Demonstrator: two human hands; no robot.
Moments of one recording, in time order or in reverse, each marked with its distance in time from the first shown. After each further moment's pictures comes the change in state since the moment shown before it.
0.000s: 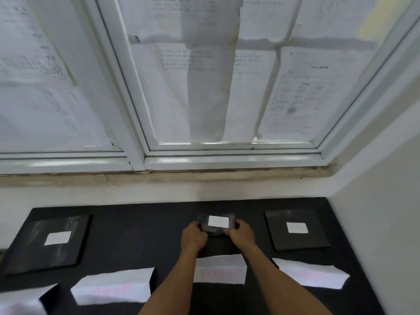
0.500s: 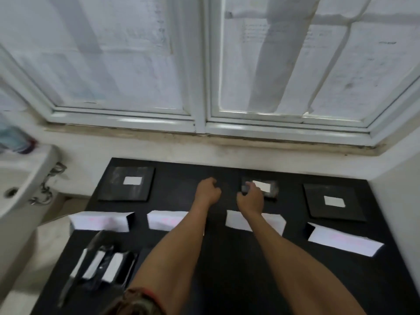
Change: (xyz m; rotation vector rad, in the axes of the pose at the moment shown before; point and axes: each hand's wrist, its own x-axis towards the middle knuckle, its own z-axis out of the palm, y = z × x) left_hand -0.080 -0.066 -0.119 -0.042 0.085 0.085; right_hand -0.118 -0.057 0.099 -0.020 0.233 -0.231
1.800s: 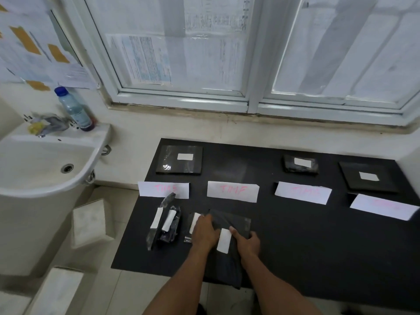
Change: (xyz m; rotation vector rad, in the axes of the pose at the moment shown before) left_hand -0.162 -0.282 -0.058 0.146 0.047 -0.009; right_hand -0.274 0.040 0.191 0.421 -0.031 0.476
